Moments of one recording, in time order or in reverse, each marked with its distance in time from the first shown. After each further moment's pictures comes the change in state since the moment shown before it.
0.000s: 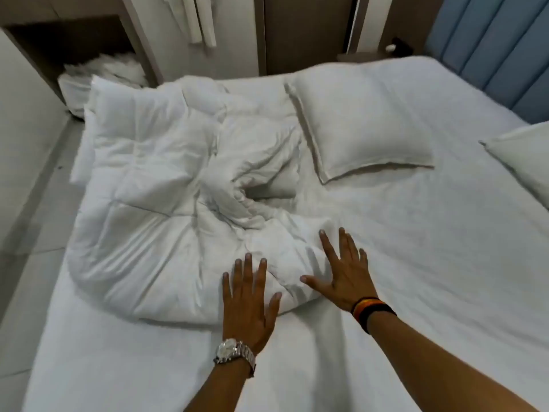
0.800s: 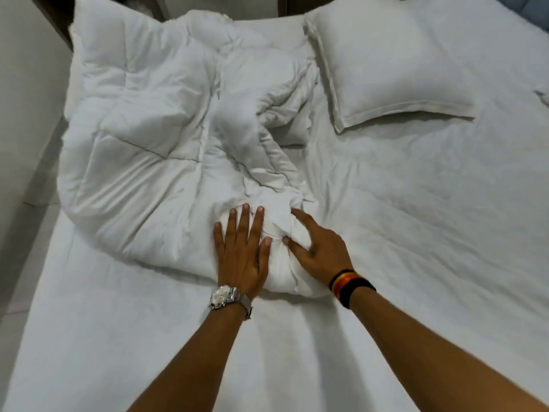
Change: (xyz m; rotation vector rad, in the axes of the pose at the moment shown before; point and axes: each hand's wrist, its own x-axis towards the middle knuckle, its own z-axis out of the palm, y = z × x) left_hand -0.005 -0.006 0.058 0.073 0.044 -0.087; right_hand -0.023 -0.017 0.067 0.387 0.065 -0.178
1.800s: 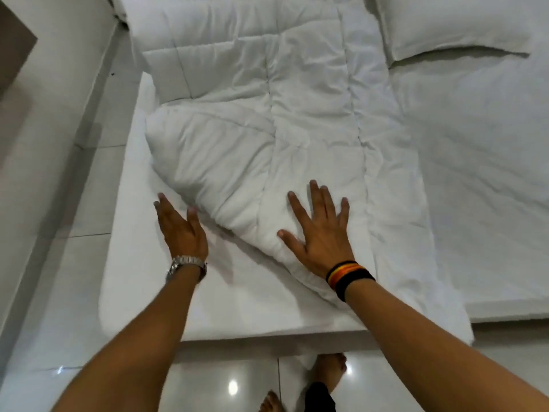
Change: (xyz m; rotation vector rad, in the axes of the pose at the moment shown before) left_hand -0.198 -0.183 -0.080 -0.480 0.216 -0.681; right_hand -0.184 -0.107 0.094 -0.443 -0.146 -0.111
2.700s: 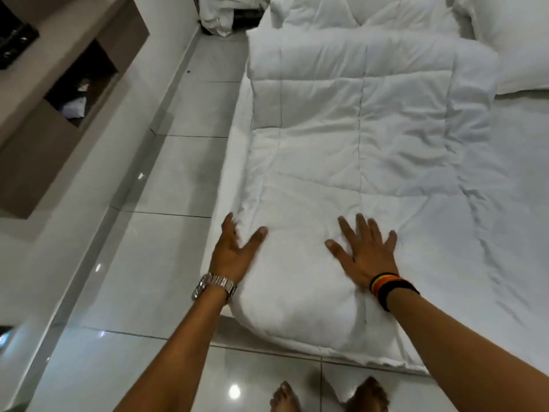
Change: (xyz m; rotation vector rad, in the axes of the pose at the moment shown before) left_hand -0.007 -0.057 -0.181 -0.126 -0.360 -0.256; right_hand 0.013 -0.138 0.041 -0.010 -0.316 0.145
